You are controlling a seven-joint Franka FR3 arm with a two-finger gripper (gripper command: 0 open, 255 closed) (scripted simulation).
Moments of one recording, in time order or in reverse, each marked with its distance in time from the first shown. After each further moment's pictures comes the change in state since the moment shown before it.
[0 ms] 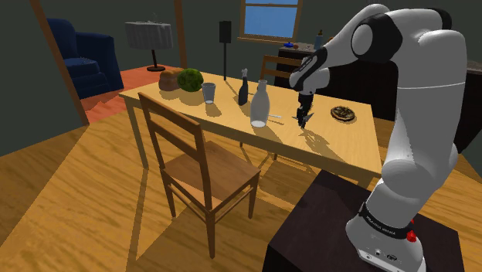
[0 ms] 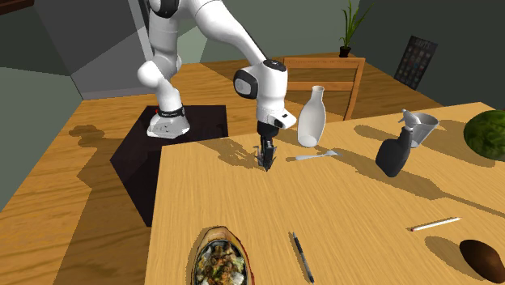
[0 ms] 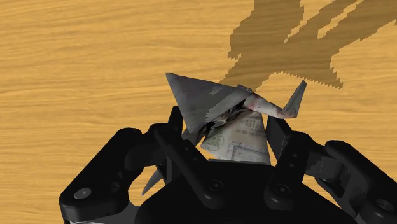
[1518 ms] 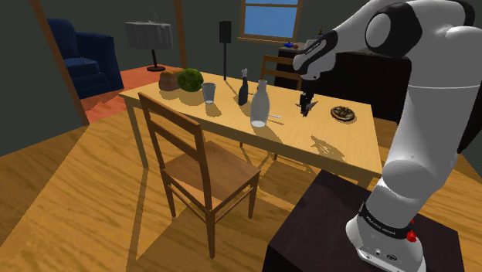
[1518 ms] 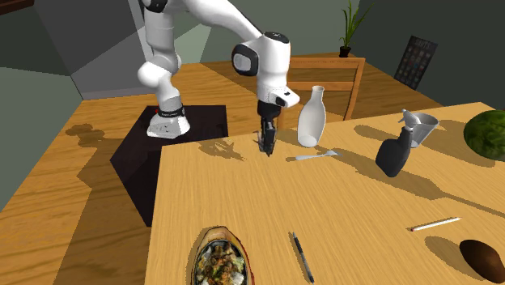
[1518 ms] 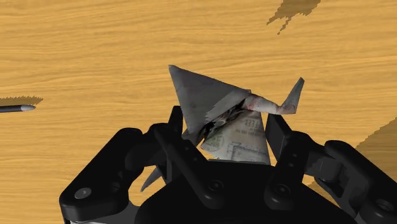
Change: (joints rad) arm 0.022 -0.107 -0.024 0.068 -0.056 -0.168 0.023
